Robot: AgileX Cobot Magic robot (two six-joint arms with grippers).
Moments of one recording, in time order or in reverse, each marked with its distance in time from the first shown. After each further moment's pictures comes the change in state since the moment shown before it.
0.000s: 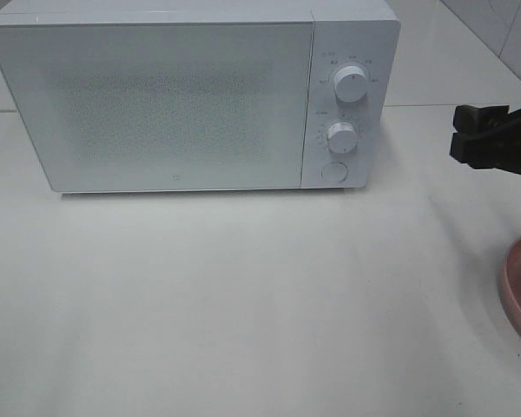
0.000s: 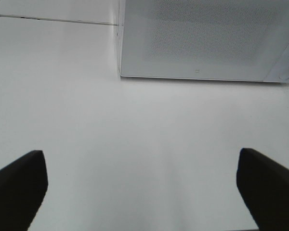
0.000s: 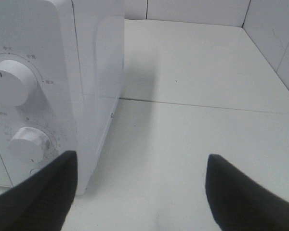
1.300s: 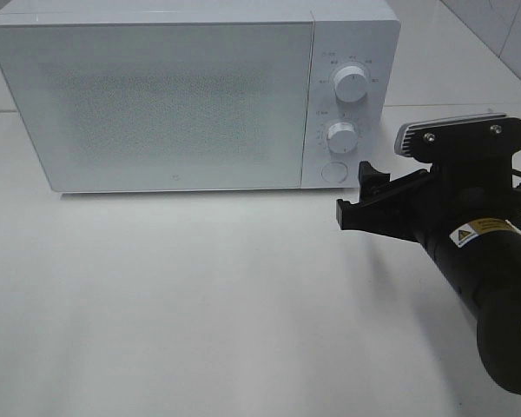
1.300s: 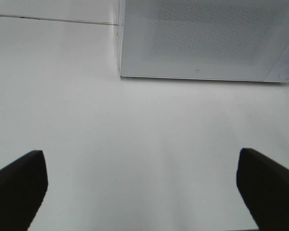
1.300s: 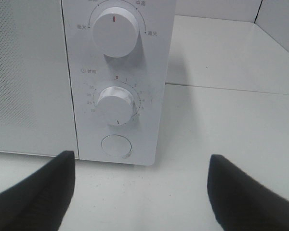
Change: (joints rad) left arm 0.000 0.000 0.000 0.000 0.000 0.000; right arm 0.629 0.338 0.000 0.677 -0.475 -0.157
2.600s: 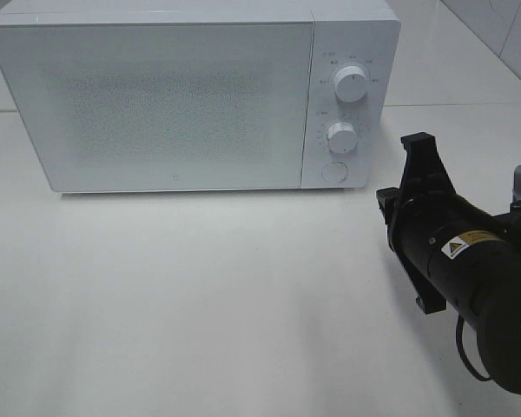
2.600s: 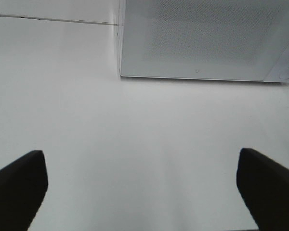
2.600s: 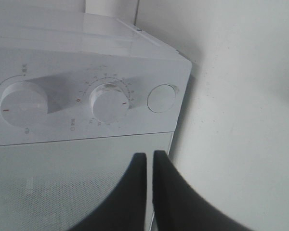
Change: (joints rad) left arm 0.000 0.000 0.000 0.000 0.000 0.000; right arm 0.000 0.000 0.000 0.002 0.151 1.452
